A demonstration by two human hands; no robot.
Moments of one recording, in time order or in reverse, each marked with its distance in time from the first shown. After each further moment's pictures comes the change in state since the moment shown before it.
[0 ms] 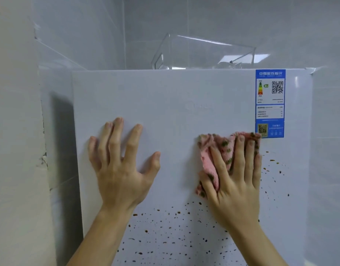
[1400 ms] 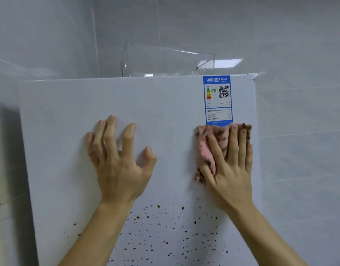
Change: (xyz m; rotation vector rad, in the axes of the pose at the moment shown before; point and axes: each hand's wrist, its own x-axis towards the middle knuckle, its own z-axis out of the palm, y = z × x) left_hand 0.020 0.086 0.024 -0.070 0.021 -0.019; right_hand 0.022 0.090 -0.015 0.008 -0.003 0.054
